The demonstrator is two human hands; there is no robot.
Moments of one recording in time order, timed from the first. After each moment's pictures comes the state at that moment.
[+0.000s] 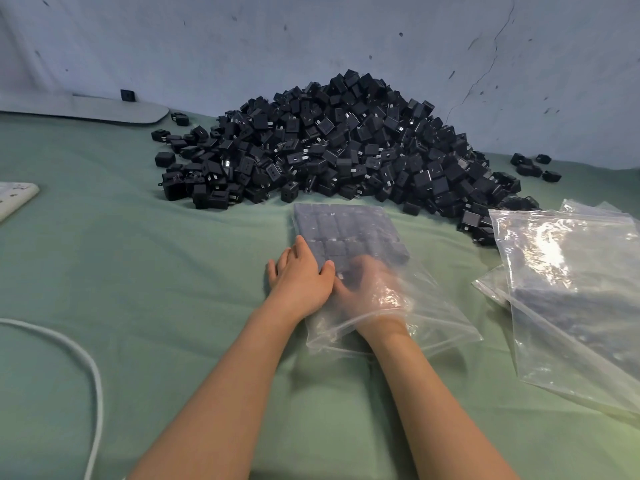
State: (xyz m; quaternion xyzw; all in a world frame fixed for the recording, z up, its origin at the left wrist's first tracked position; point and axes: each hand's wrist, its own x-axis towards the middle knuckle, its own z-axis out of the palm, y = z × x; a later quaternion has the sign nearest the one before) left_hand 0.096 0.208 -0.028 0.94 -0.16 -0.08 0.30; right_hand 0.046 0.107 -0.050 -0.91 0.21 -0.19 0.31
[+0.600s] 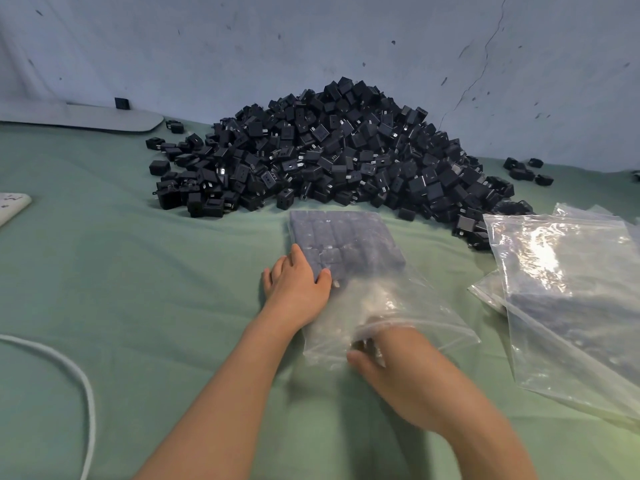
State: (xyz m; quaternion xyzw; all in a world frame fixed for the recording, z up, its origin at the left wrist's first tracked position) left_hand 0.096 0.207 -0.029 0.94 -0.16 -0.06 0.29; right_hand -0.053 0.114 -0.002 -0.97 0.06 0.01 0.22
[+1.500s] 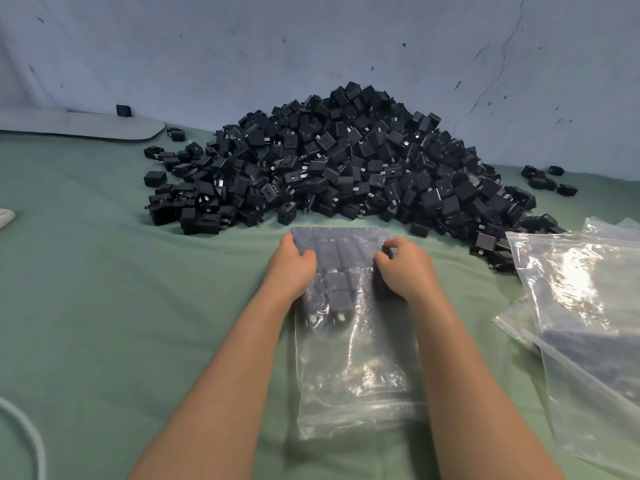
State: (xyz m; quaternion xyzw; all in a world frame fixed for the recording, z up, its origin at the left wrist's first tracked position) left_hand 0.163 0.190 -0.018 0.82 -0.07 -0.10 0.55; right_hand 0.117 0.024 -0.018 -0.91 0.27 -0.13 0.28
